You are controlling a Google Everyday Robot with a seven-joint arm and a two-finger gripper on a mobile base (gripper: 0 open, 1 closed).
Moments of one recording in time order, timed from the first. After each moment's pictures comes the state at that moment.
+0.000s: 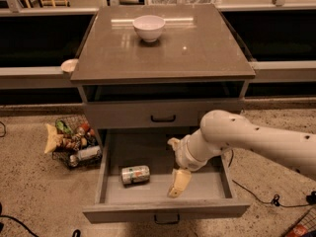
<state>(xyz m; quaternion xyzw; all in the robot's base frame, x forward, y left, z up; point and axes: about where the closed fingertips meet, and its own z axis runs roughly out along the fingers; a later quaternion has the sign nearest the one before) 0.481 -0.038 0.604 -0.67 0.69 0.17 0.21</state>
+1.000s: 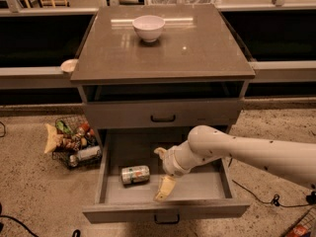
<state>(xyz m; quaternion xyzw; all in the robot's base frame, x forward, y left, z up) 0.497 0.012 0.524 -0.66 0.67 0.23 0.24</state>
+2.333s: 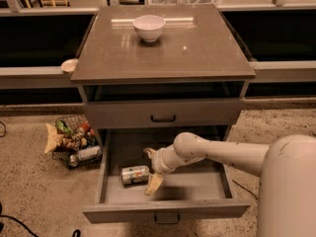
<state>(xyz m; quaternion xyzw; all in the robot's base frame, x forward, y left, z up) 0.559 0.052 0.432 -0.68 0.63 0.23 0.29</state>
